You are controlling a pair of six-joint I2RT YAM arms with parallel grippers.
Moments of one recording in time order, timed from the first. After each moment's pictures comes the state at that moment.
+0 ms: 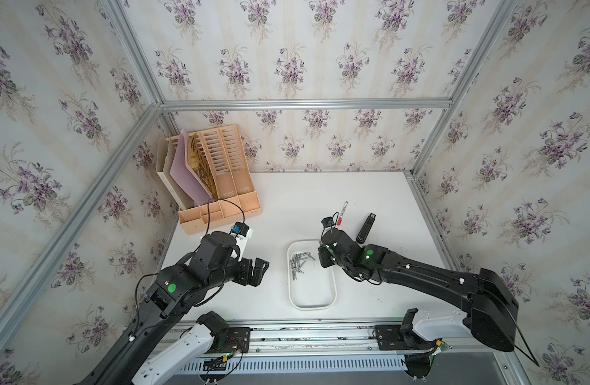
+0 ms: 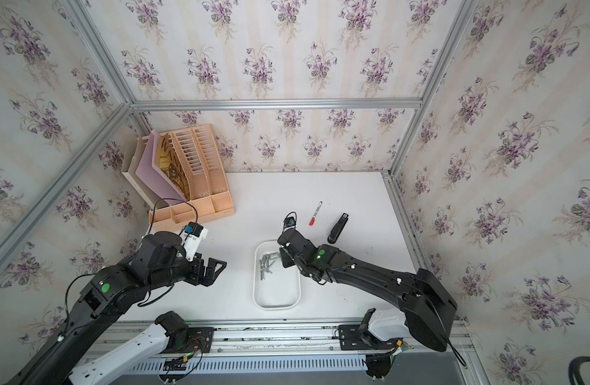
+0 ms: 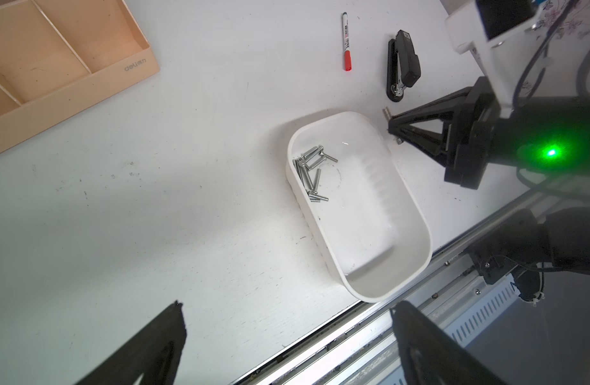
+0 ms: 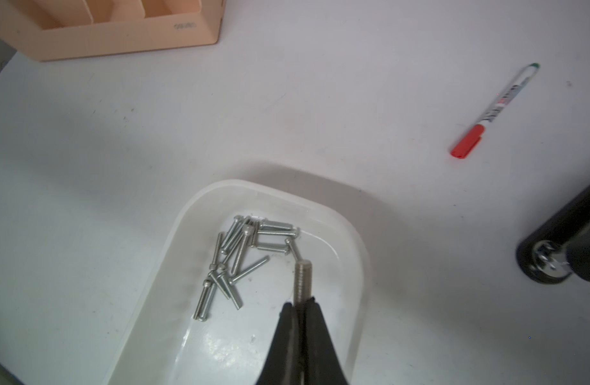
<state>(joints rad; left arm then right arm) -0.60 0.74 1.03 -1.11 0.04 -0.33 0.94 1.31 0.87 -0.39 0.31 0.52</state>
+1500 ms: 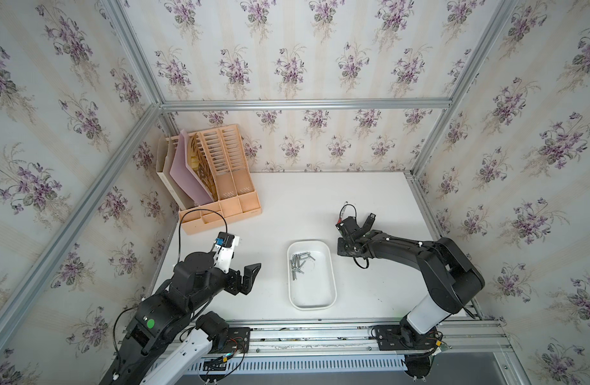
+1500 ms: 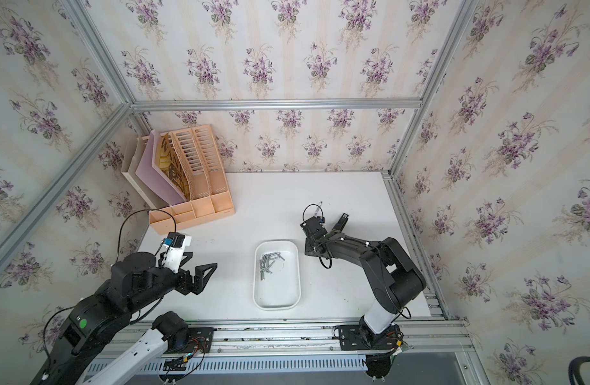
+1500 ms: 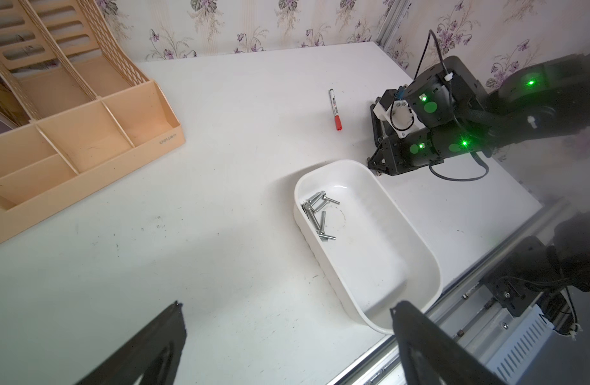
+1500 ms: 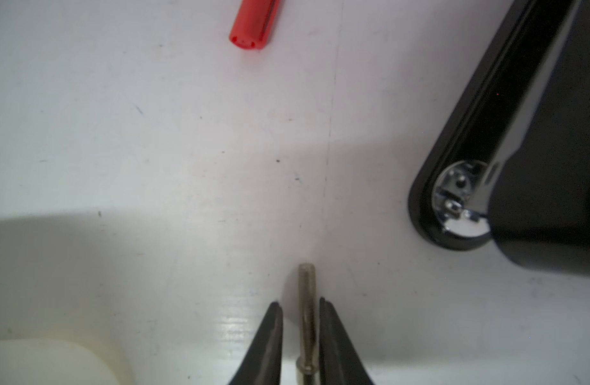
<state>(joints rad) -0.56 0.46 0.89 -0.96 0.00 -0.22 0.59 1.65 0.85 -0.36 0.20 0.61</state>
